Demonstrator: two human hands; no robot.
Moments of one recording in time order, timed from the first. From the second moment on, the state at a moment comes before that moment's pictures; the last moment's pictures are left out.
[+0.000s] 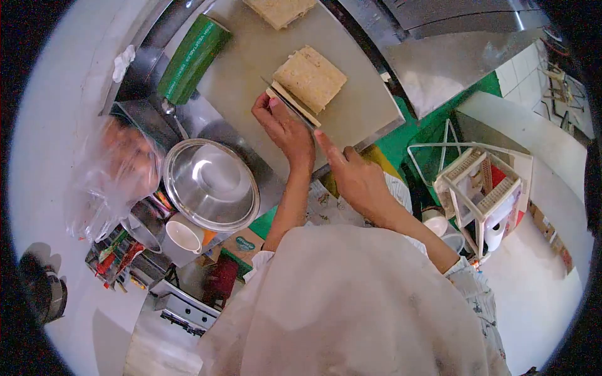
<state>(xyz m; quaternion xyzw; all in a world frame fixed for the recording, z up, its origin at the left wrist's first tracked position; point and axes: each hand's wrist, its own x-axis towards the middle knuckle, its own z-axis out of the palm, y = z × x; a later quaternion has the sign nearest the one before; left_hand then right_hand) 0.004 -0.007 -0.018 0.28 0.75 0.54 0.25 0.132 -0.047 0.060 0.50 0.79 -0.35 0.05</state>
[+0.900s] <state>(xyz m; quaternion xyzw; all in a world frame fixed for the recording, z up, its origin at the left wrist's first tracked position) 0.004 -0.008 -0.020 0.27 0.75 0.56 0.24 0.119 -0.041 0.045 0.50 0.79 -0.35 0.04</state>
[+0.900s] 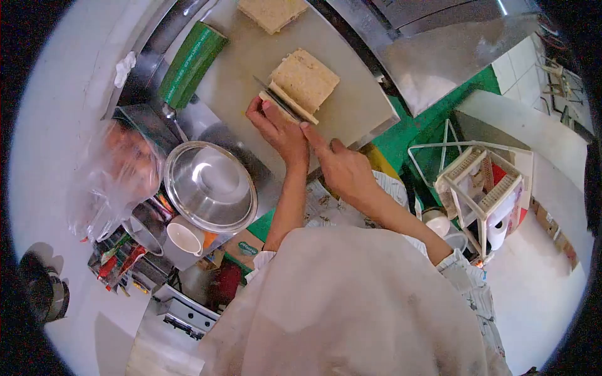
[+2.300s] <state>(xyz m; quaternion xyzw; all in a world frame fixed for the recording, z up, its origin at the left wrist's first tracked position) -0.003 -0.012 -0.011 0.22 0.74 0.58 0.25 0.175 -0.065 0.008 0.47 0.81 -0.34 -0.04</state>
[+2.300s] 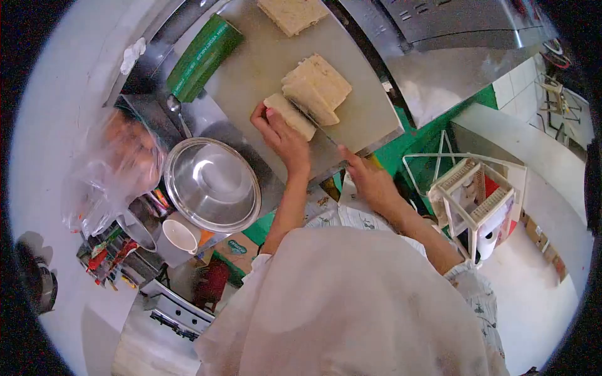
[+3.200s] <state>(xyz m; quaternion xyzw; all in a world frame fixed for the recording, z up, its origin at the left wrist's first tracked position) -0.044 -0.076 0.074 0.11 0.64 0.73 0.21 0.127 -0.043 0.015 0.36 0.89 -0.29 0.02</state>
